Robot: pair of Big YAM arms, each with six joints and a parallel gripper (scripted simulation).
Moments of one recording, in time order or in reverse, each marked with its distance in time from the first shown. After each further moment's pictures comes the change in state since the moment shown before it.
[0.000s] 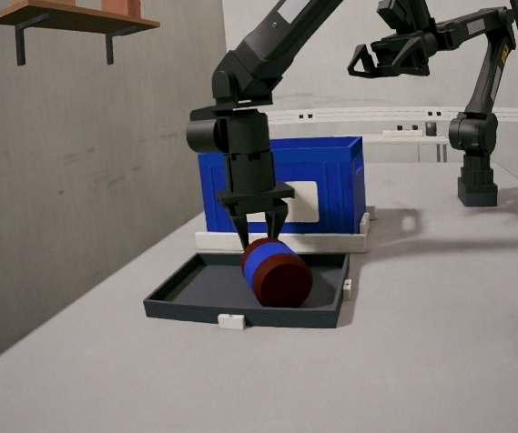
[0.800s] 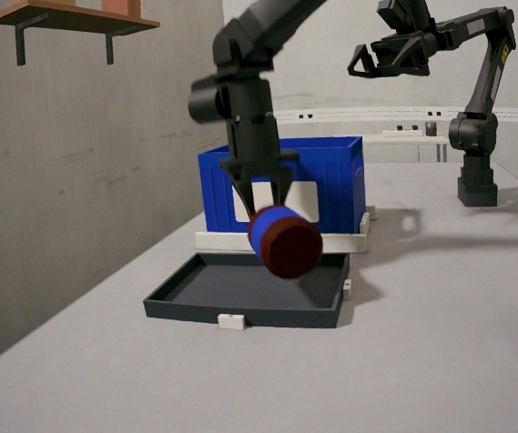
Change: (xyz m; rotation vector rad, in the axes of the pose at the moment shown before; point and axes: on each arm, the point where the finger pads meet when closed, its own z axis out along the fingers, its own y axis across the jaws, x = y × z) left arm 0.013 -0.010 -0.052 0.024 0.030 0.000; right arm 0.000 0.000 0.000 0.000 0.000 0.000
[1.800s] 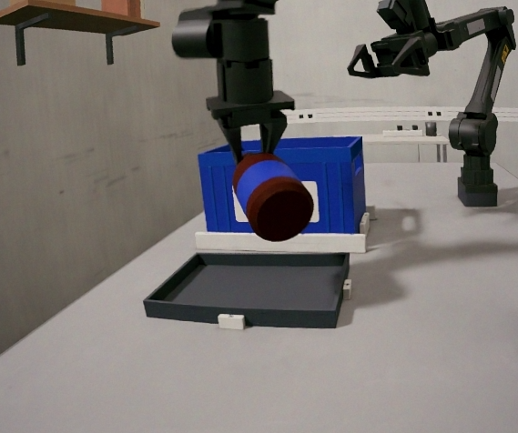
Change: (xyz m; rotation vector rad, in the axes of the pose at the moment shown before) left arm 0.024 0.013 -0.081 -0.008 -0.311 -0.016; right arm 0.000 0.000 0.000 0.000 0.000 0.000
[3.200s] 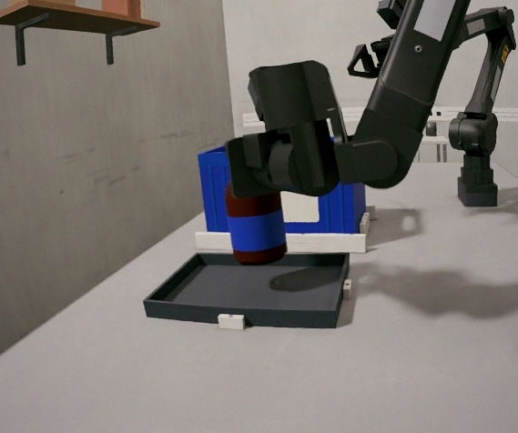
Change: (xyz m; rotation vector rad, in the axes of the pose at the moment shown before) left arm 0.001 0.006 -0.005 -0.097 -1.211 -0.065; right arm 0.000 0.000 0.000 0.000 0.000 0.000
